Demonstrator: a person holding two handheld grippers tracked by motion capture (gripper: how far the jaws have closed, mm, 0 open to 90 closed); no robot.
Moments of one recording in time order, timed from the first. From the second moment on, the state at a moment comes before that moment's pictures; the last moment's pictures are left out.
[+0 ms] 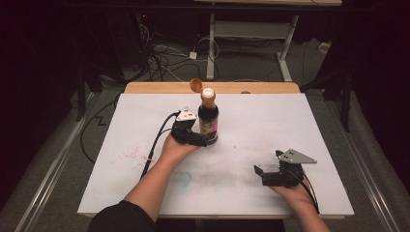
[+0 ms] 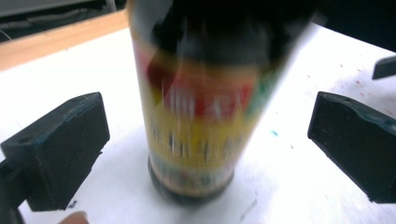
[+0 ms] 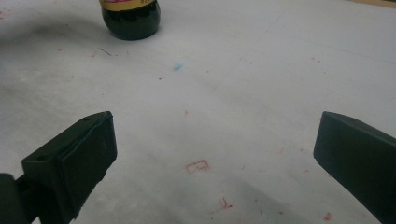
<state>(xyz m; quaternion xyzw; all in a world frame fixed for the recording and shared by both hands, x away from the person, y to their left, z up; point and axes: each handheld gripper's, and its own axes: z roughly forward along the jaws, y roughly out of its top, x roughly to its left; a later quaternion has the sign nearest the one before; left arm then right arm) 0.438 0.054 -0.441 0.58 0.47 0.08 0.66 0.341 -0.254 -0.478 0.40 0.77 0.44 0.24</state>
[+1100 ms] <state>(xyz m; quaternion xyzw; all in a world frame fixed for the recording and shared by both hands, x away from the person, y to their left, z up) 0.334 0.180 -0.489 0.57 0.49 0.12 0.65 0.336 -0.254 -0.478 0.40 0.77 0.44 0.25</state>
